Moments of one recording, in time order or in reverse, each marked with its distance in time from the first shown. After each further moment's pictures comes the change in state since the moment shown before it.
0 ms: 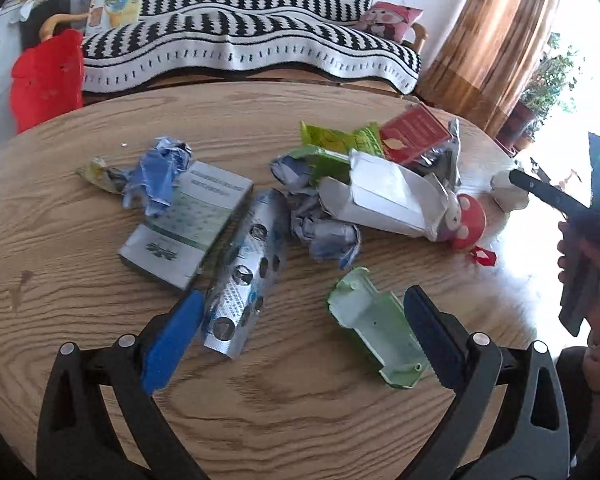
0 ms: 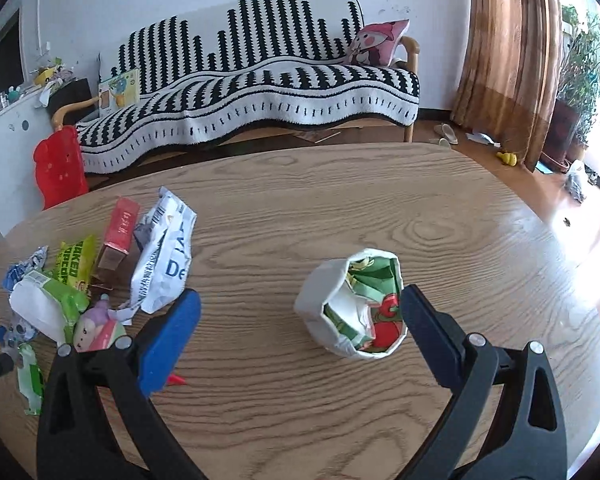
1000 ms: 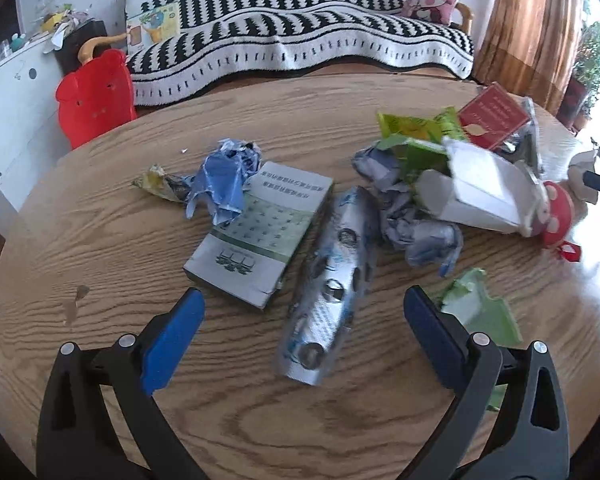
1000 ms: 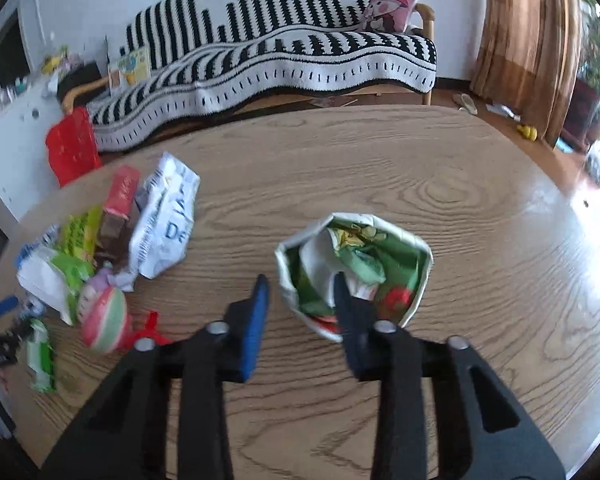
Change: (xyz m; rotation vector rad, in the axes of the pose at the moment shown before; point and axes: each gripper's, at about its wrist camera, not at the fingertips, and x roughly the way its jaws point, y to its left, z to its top) left arm 0.021 0.007 0.004 0.036 0.017 0.274; right arm 0.011 -0.015 -0.008 -0.020 0.128 0.057
